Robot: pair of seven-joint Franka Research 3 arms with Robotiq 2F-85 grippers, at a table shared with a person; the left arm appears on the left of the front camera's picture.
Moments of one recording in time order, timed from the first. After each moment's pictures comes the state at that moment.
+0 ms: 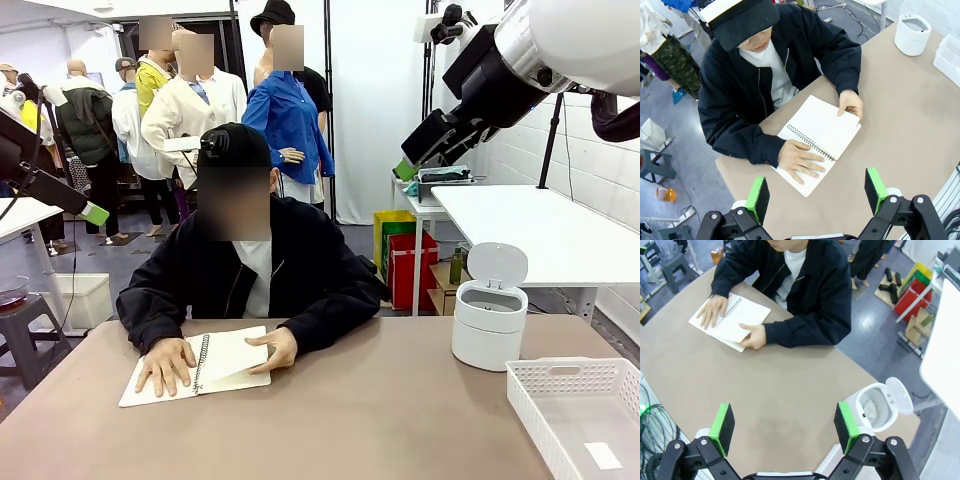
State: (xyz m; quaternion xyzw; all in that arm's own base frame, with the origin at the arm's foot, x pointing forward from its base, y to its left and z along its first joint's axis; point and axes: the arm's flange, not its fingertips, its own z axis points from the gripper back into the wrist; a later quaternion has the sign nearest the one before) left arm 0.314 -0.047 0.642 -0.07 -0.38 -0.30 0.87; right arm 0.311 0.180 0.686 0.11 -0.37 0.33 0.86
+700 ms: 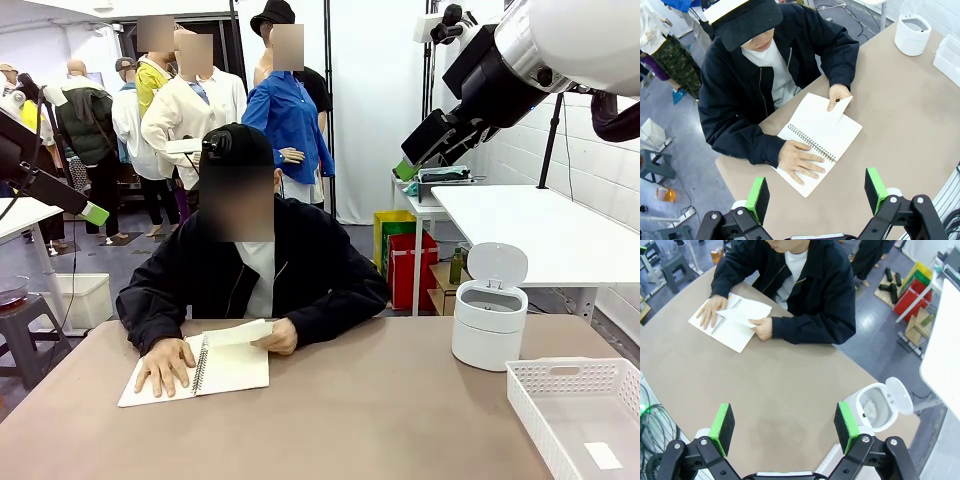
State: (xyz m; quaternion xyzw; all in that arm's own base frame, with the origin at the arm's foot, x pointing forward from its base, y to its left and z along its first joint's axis) left arm 0.314 -0.047 0.642 -0.07 -0.38 -0.30 0.87; right arm 0.311 0.180 0.686 0.11 -0.37 0.33 0.86
